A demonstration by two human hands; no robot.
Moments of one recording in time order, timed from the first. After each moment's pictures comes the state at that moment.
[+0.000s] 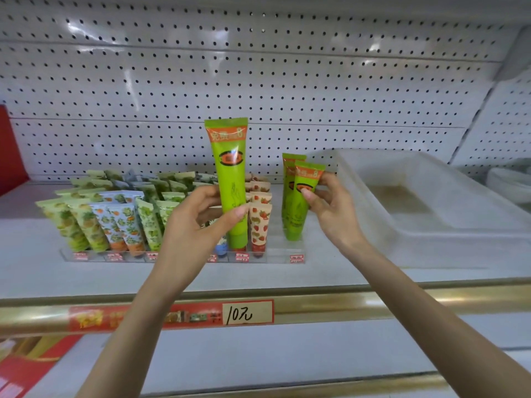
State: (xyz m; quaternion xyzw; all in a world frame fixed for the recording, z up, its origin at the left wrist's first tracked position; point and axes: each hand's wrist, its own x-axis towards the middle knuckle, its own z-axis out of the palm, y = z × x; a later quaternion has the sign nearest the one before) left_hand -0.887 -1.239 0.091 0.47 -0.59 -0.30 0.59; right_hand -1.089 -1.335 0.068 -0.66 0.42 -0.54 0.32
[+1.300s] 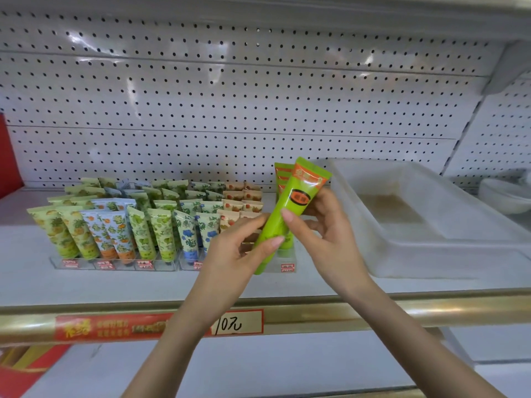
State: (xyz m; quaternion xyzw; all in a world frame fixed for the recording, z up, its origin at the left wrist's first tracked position) left_hand -0.935 -1.238 0.073 0.40 -0.66 -0.33 0.54; right_hand -1.084 -1.270 0.088 -0.68 0.32 -0.56 0.36
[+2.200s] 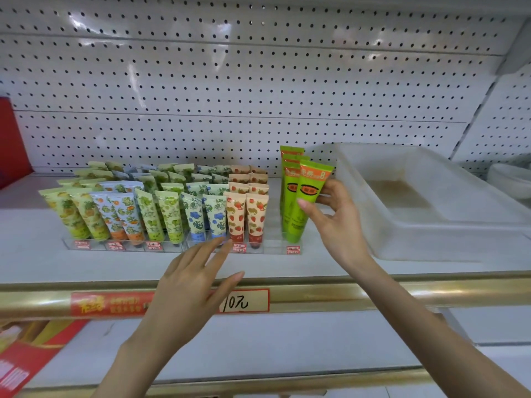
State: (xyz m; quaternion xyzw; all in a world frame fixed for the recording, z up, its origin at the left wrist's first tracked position) left_hand -0.877 -1.199 0.015 0.61 -0.76 0.09 0.21; right_hand -1.096 -1.300 0.057 -0.65 0.42 -0.56 0.30
